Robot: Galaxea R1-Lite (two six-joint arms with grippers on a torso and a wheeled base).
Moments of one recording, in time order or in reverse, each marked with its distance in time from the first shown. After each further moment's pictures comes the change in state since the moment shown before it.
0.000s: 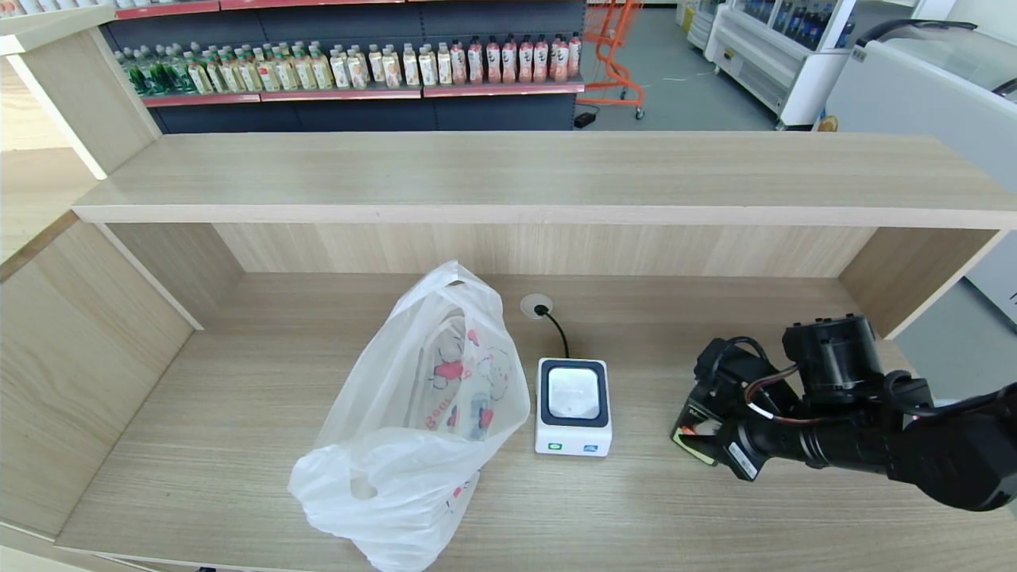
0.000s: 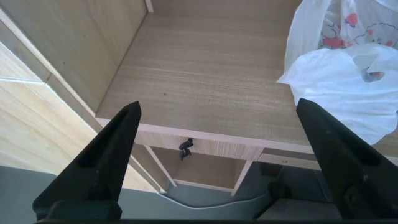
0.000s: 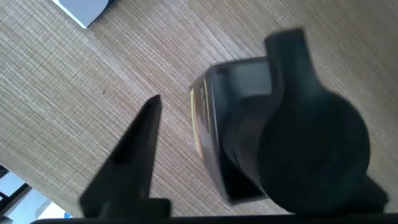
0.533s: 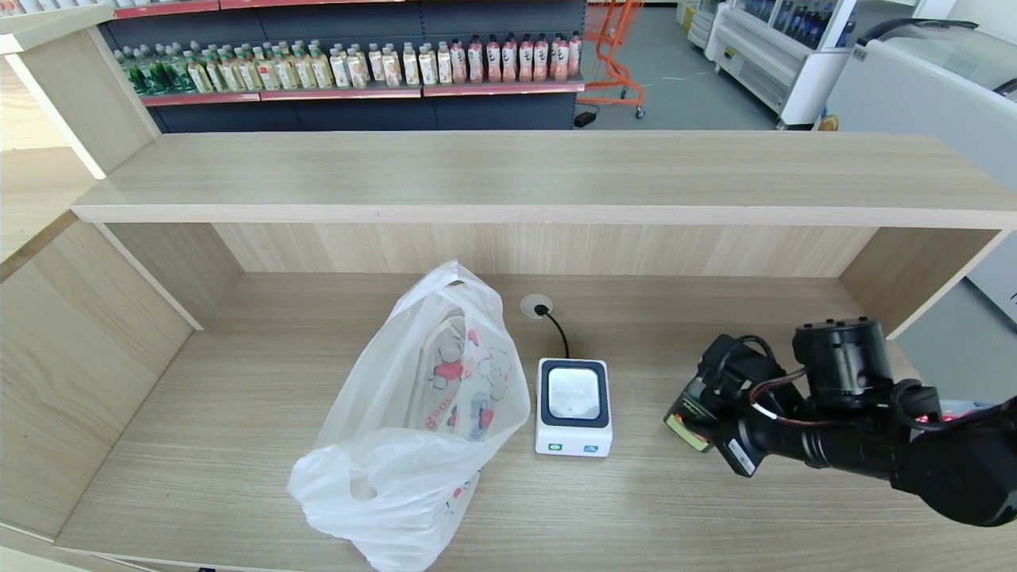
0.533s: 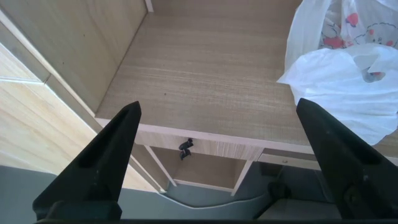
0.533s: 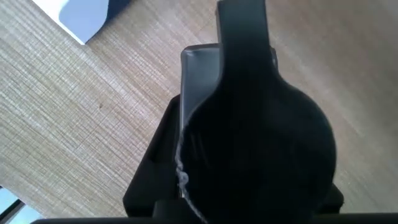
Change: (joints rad) left arm 0.000 0.000 0.000 0.000 0.000 0.000; right arm 0.000 -0.023 0.056 -0.127 0.005 0.006
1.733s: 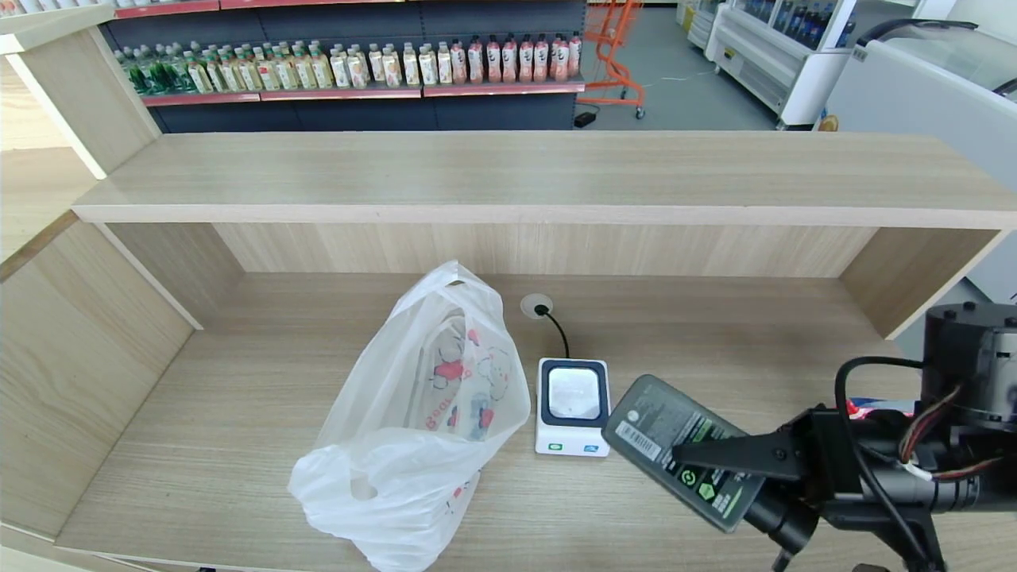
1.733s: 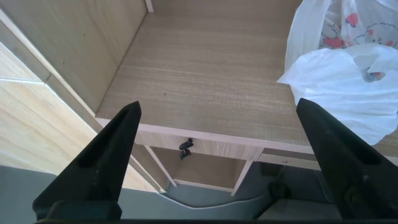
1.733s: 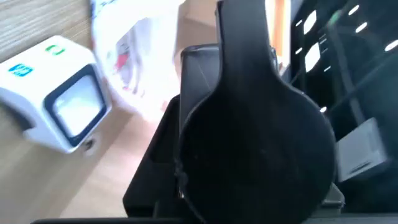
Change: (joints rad) left arm 0.000 0.000 0.000 0.000 0.000 0.000; right arm 0.098 -0.304 0.120 -0.058 0.837 -1.953
